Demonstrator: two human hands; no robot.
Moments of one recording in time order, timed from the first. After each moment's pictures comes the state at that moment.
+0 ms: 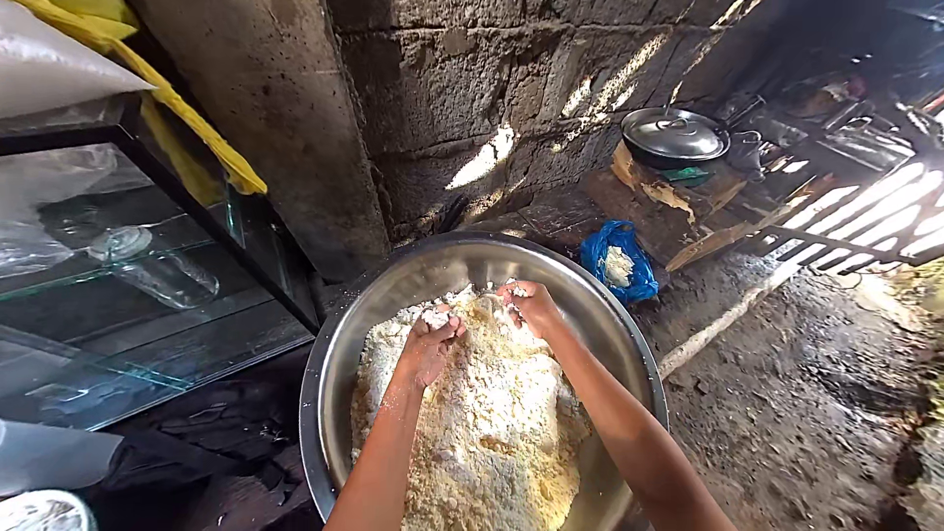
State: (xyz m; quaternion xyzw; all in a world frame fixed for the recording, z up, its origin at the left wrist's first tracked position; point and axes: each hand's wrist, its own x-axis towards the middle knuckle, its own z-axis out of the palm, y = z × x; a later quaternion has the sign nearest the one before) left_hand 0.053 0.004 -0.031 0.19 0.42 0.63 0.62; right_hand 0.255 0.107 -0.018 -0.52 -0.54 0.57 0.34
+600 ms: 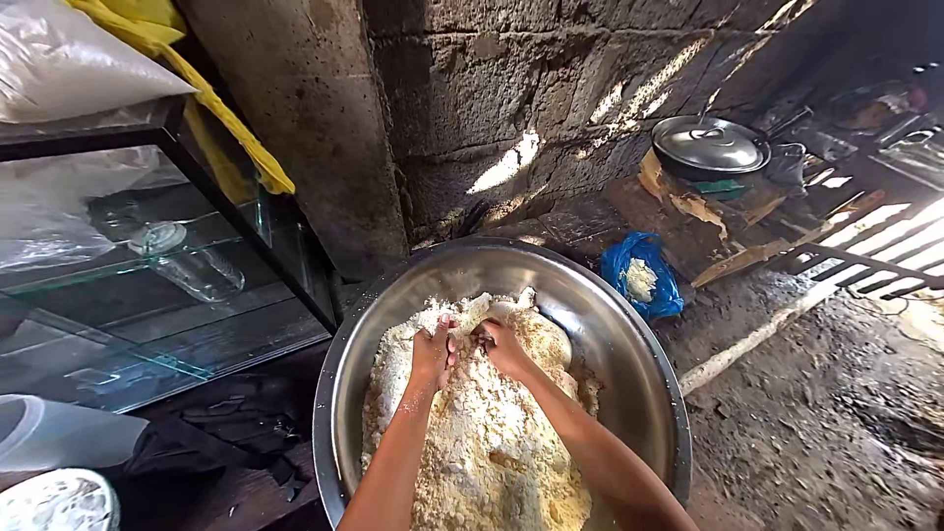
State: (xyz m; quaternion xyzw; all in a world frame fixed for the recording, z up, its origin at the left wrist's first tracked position) left_hand 0.045 0.014 -0.048 0.22 0.54 0.61 0.54; right_hand 0.199 0.082 -0.078 -0.45 -0.78 0.41 0.17
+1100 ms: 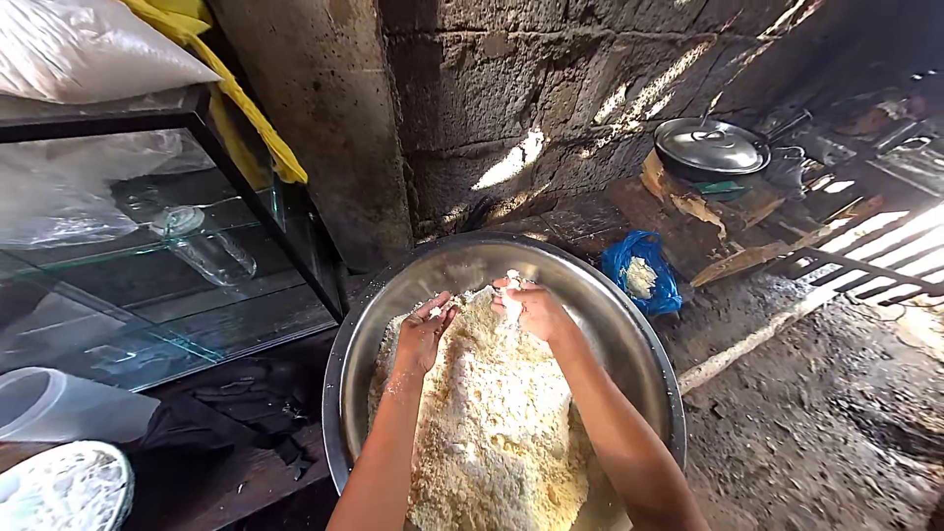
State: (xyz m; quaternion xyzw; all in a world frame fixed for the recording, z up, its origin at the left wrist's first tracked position) left_hand 0.020 0.009 -0.043 0.18 0.44 0.69 0.54; right_hand 0.225 0.097 -0.006 -0.40 -0.46 0.70 0.38
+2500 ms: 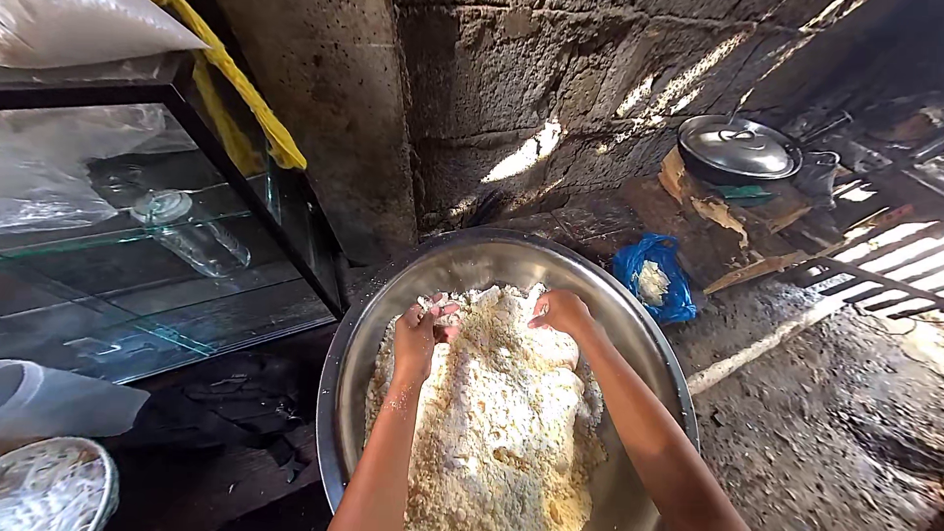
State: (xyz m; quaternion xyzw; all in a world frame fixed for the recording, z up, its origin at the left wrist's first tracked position) left_hand 0.016 0.004 -0.027 0.24 0.56 0.63 0.47; right_hand 0.260 0.160 -0.025 -0.56 -0.79 0.24 -0.08
